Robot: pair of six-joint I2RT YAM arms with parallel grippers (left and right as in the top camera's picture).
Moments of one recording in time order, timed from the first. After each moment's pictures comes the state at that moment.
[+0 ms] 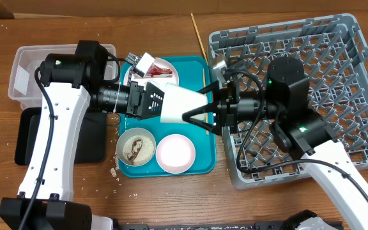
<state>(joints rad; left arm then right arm) -0.08 1.62 1.63 -1.61 1.26 0.30 0.42 1.25 1.11 -0.14 -1.08 0.41</state>
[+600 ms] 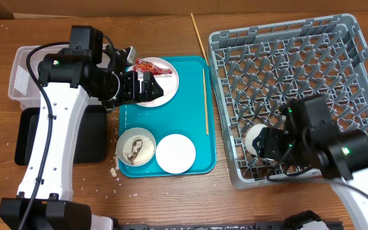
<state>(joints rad) -0.07 1.62 1.63 -1.29 0.56 -0.13 0.31 1.11 1.18 -1.33 -0.16 0.51</state>
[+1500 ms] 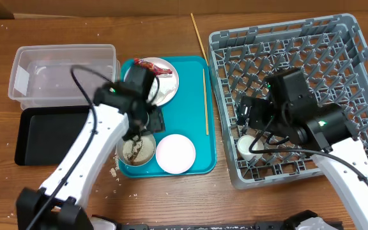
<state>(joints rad) -0.33 1.55 1.25 -1.13 0.06 -0.58 0.38 1.27 1.29 -1.10 -0.02 0.57</state>
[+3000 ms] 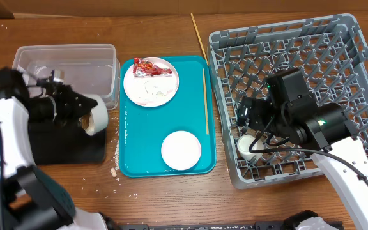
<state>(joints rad) 0.50 1.70 1.38 -1.22 0.90 -0.01 0.38 1.27 1.29 -1.11 -0.02 0.57</state>
